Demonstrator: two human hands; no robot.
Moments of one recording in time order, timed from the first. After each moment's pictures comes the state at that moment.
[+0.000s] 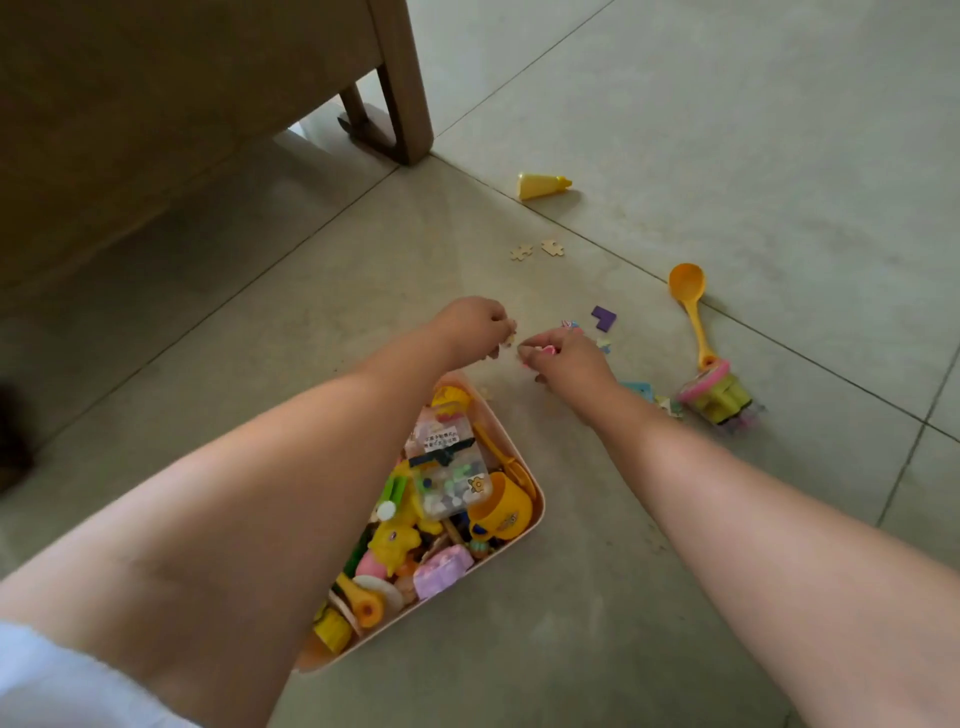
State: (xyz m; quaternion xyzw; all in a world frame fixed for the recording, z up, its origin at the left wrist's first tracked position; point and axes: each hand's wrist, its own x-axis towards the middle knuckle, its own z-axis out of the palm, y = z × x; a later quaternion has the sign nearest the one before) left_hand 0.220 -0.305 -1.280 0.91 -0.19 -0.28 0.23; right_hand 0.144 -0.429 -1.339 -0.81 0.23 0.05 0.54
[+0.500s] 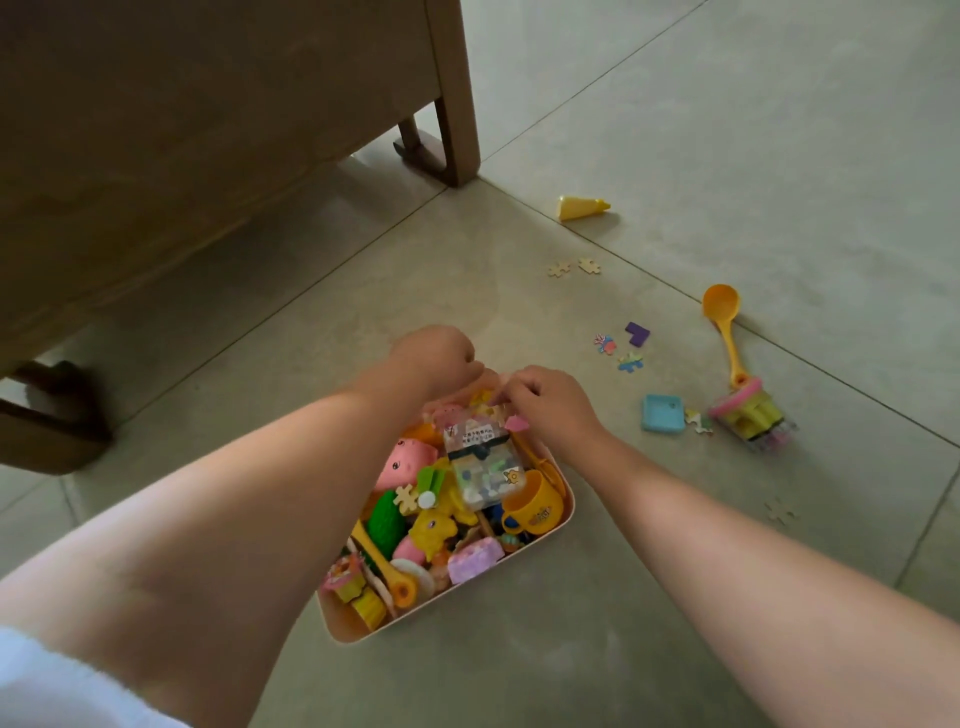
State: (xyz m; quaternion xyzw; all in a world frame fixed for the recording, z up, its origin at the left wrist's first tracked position) left_hand 0.206 -0.231 -1.268 0.96 -0.20 -0.17 -0.03; right_hand 0.114 -0.369 -1.322 -0.84 0.08 0.04 0.53
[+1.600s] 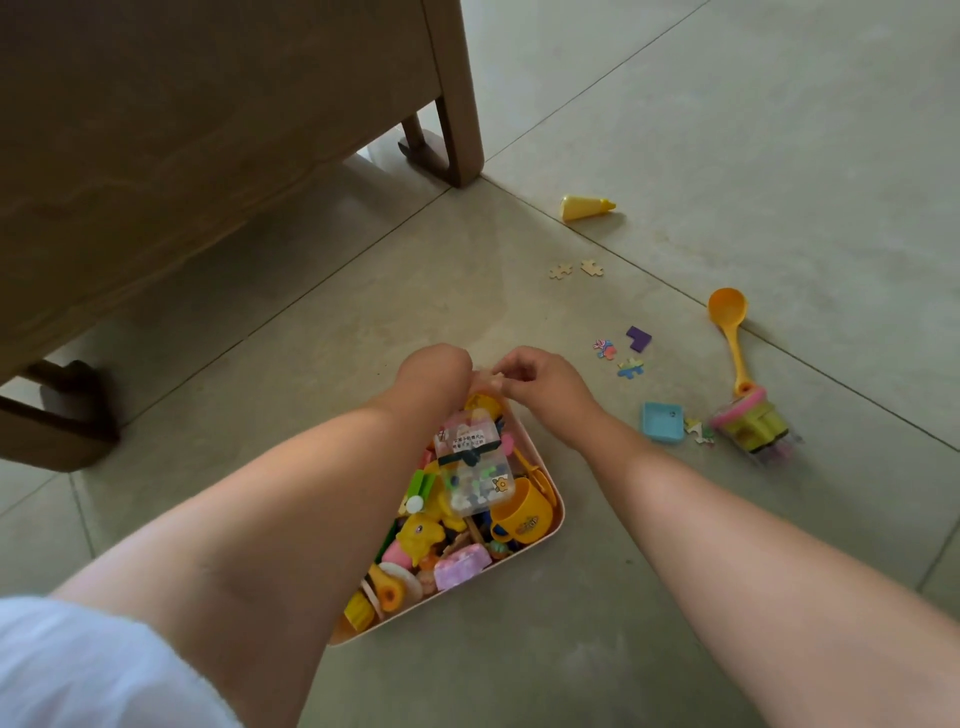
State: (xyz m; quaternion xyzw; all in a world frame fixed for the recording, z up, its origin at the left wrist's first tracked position) left_hand 0.212 -0.252 -1.296 0.94 -0.16 -0.25 -0.15; right_hand 0.142 -0.387 -1.328 -0.78 0.07 0.07 0.61
